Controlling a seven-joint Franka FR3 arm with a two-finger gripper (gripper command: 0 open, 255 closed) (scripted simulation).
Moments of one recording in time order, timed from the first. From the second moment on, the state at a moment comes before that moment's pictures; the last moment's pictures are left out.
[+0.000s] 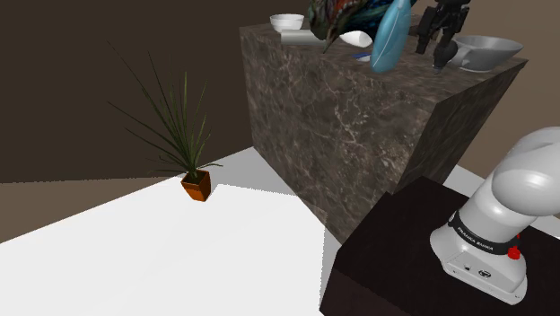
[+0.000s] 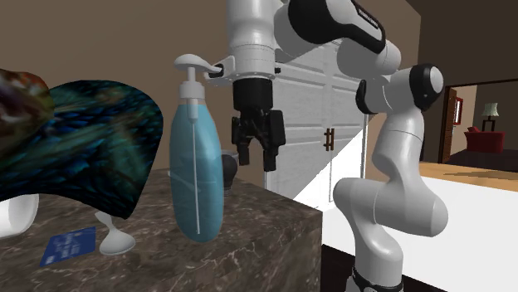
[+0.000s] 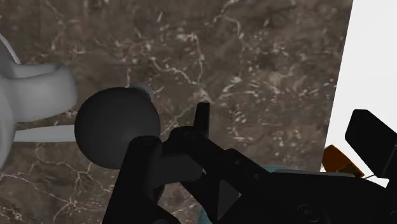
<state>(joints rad) -0.14 -0.64 -0.28 -2.17 -0.11 1.54 -0.06</state>
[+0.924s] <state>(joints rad) -0.20 -0.53 -0.46 -2.06 -0.13 1.59 -0.14</state>
